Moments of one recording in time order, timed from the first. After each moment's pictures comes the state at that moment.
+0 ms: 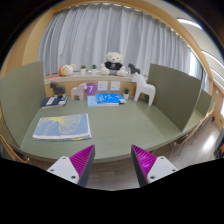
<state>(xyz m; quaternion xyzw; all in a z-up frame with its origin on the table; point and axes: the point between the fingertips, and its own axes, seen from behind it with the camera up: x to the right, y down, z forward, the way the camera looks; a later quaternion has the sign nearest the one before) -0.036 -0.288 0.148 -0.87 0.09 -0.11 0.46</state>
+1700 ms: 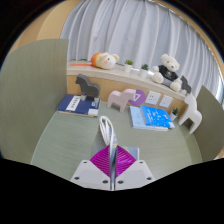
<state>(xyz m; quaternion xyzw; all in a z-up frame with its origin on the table) -0.211 -0.007 0.123 -0.90 -0.05 -0.08 0.42</state>
